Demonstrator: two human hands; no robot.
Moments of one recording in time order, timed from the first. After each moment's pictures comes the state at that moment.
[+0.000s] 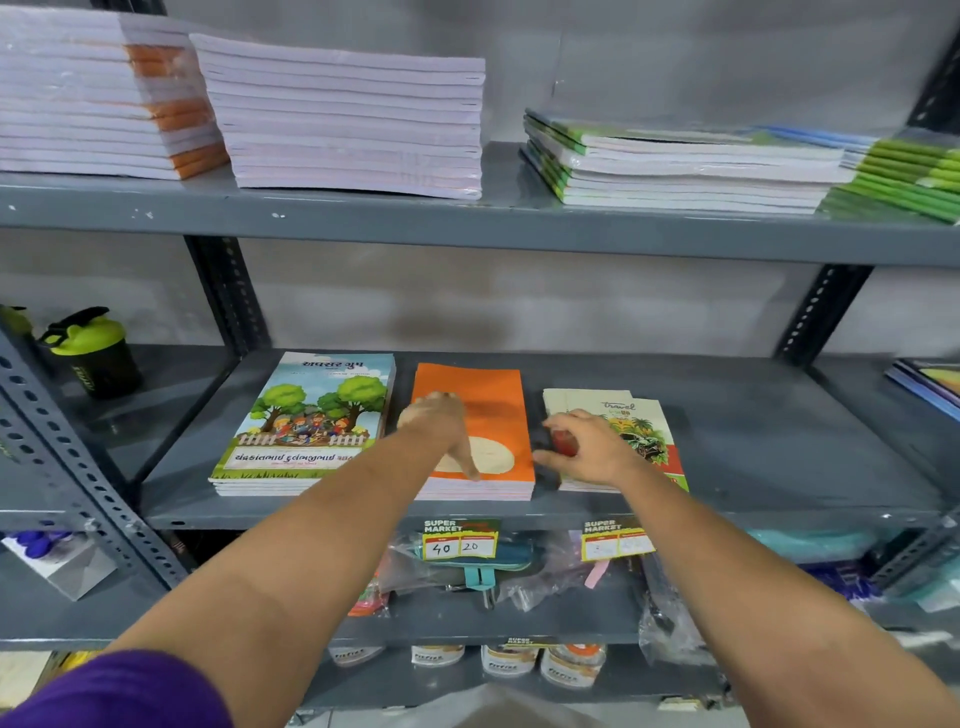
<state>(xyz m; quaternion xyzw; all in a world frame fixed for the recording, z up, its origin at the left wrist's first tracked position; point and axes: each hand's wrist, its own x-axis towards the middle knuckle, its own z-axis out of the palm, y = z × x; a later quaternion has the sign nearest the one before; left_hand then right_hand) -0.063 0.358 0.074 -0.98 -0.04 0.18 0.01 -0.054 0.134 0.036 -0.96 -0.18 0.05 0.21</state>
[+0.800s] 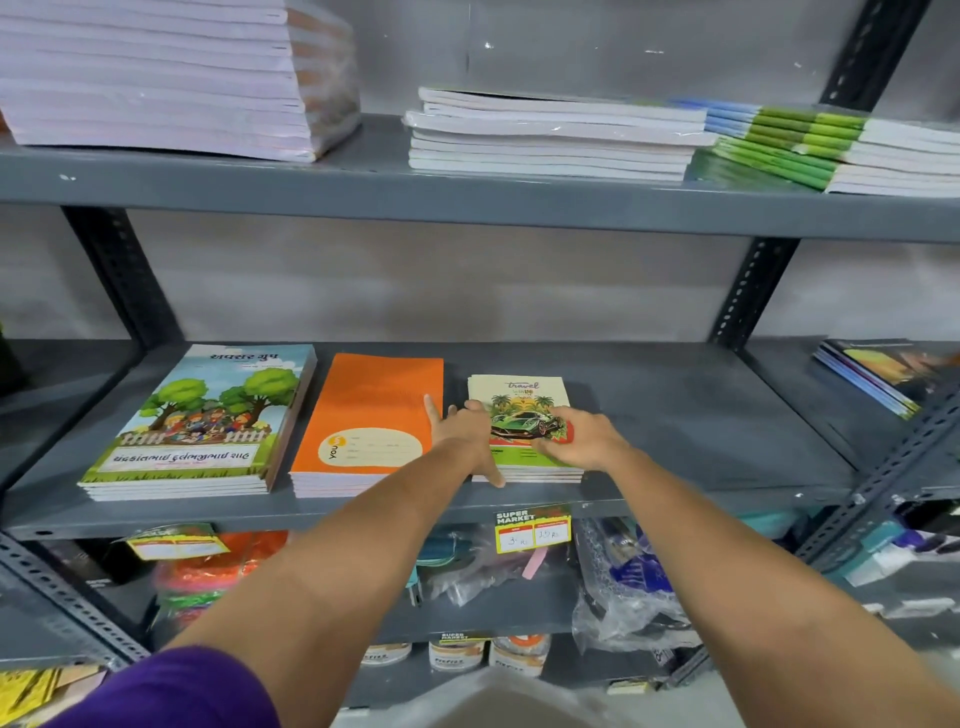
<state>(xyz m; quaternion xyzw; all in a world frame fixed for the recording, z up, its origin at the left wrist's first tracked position) -0.043 0.212 0.022 -0.99 0.02 0.11 -0.01 -0.031 0.027 0.023 -0.97 -0.03 0.12 0.21</state>
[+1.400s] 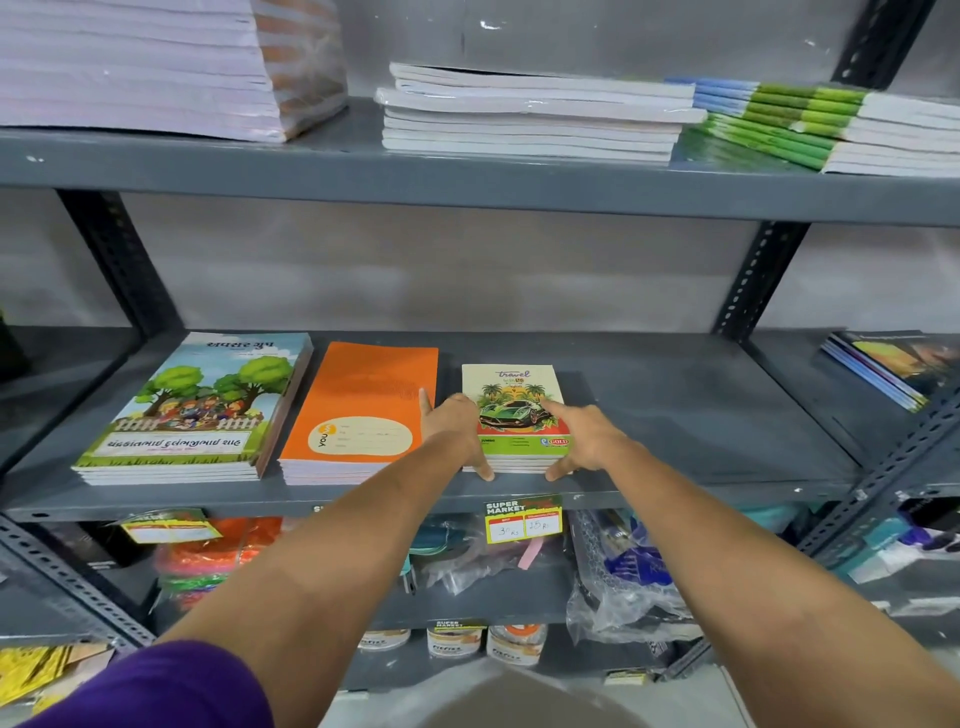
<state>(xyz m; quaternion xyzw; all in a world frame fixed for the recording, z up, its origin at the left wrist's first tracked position) -0.043 0.210 0.015 -1.00 -0.01 0.08 -0.03 -0.022 0.017 0.014 -0.97 -0.09 0.15 0.15</state>
